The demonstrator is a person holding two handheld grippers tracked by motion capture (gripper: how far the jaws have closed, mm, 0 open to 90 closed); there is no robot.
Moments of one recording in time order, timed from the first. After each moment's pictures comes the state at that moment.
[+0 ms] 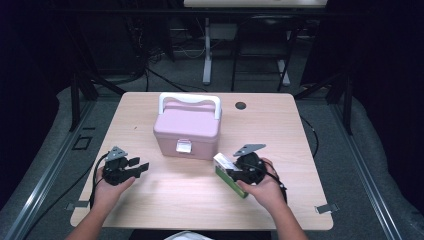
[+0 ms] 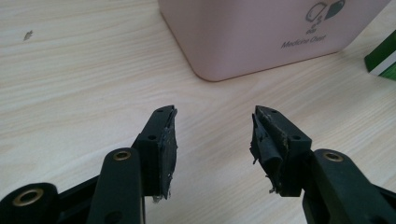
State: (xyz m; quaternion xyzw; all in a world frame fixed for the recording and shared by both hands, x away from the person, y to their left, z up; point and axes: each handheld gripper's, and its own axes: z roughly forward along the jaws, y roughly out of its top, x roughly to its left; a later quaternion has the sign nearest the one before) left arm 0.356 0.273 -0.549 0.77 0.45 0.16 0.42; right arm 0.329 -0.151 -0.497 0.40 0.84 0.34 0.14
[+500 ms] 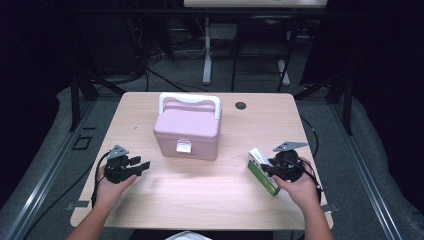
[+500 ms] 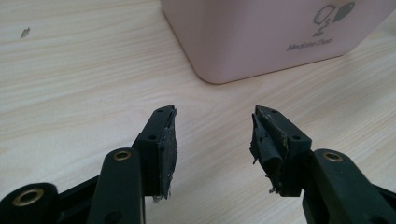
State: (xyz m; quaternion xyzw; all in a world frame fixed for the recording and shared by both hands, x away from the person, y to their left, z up) left arm 0.358 0.275 -0.552 0.76 0.47 0.16 0.41; right arm 0.333 -0.242 -0.497 0.46 0.81 0.33 0.16
